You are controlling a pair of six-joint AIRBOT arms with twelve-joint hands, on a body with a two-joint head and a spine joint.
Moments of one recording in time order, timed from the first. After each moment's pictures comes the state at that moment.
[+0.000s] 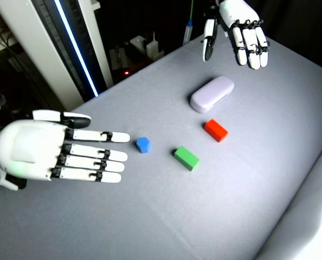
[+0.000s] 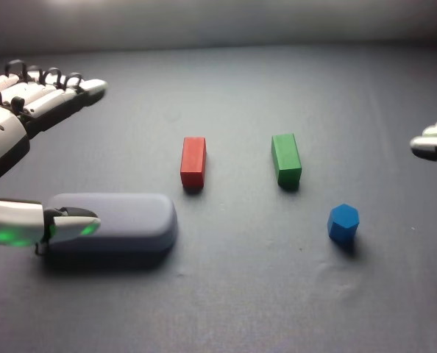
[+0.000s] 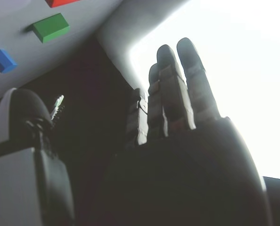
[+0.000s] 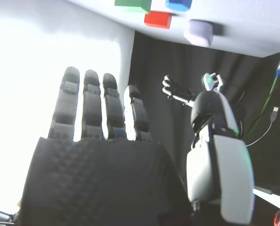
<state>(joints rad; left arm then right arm) 1.14 -0.74 0.93 -0.22 -1.07 0.87 -1.06 -0.82 1.09 -0.10 1.08 -0.55</state>
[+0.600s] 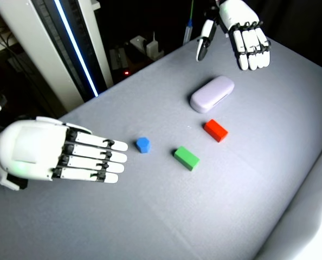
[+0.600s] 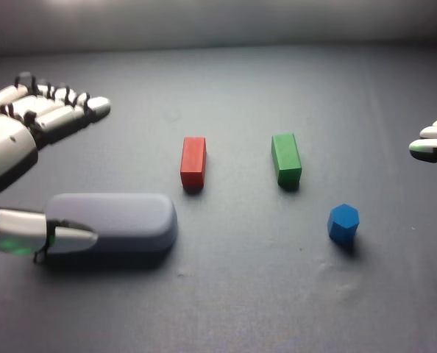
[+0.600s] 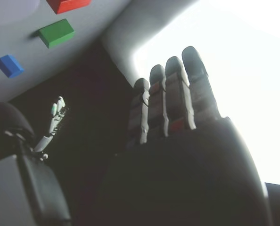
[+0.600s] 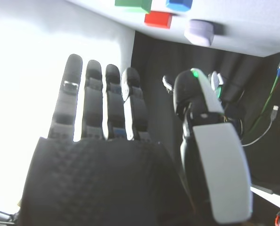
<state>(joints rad) 1.10 -0.76 0.95 -0.19 -0.91 0.93 -1.04 -0.82 1.09 -0.12 1.07 -0.55</state>
